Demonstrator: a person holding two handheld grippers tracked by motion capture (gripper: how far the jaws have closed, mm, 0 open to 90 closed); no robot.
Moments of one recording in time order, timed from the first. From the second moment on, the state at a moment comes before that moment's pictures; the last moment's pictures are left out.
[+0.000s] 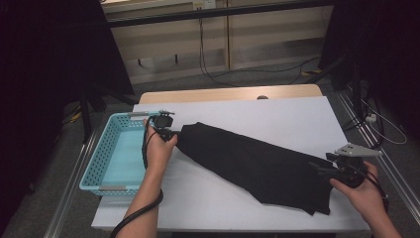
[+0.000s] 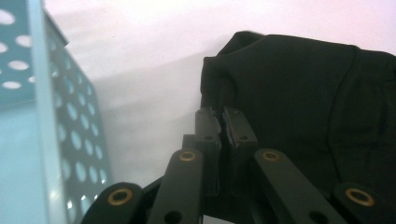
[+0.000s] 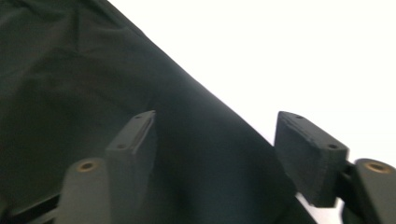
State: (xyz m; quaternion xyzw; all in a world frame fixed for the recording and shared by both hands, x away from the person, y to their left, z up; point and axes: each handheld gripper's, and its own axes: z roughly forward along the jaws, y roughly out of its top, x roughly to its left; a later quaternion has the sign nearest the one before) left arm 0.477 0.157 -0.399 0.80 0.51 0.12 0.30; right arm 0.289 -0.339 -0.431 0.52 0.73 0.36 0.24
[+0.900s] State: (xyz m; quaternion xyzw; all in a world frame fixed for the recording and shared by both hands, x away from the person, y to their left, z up) left arm 0.475 0.149 -0.395 0.80 0.49 0.12 0.32; right arm 0.302 -0.364 -0.451 0.56 0.74 0.32 0.19
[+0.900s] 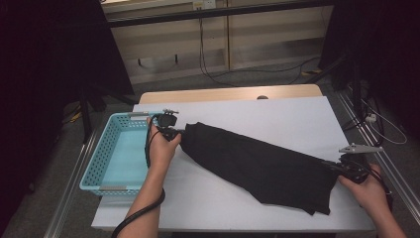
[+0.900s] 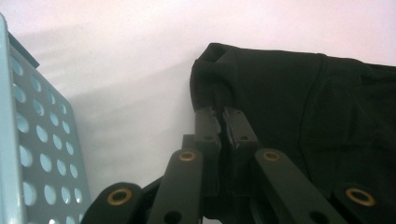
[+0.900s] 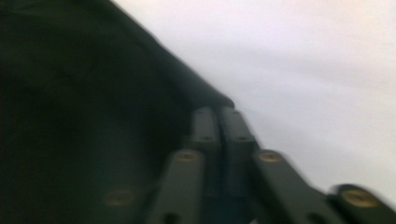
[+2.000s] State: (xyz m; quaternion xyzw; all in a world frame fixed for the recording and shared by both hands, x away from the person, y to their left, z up) left arm 0.506 0.159 -0.385 0.79 0.50 0.14 0.31; right arm 0.286 -0.359 -0.436 0.55 0.73 0.33 0.23
